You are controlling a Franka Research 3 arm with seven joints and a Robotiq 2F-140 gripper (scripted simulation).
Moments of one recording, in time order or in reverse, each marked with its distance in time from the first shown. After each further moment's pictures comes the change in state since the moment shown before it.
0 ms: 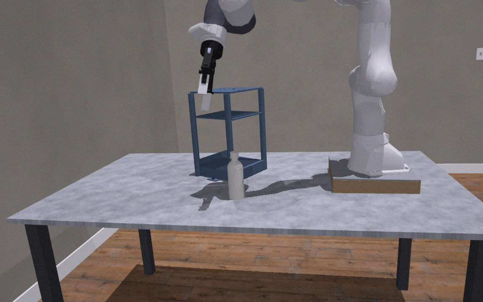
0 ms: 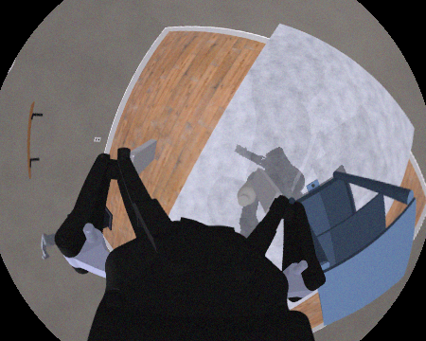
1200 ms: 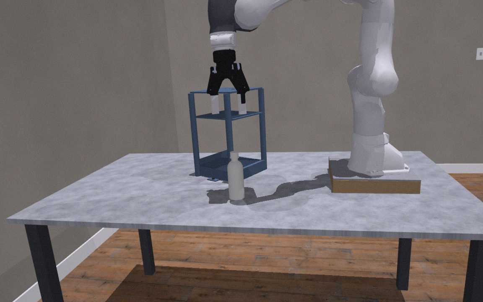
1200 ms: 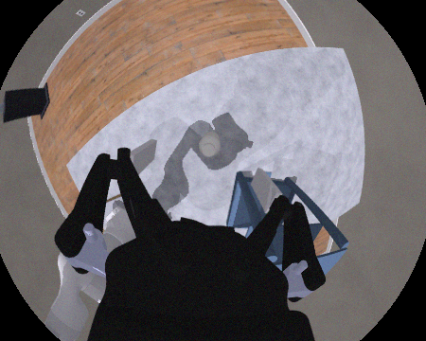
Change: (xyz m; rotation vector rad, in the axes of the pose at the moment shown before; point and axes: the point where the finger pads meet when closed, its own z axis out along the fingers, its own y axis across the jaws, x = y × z) arm -0.081 0.056 0.007 -0.318 -0.324 -0.673
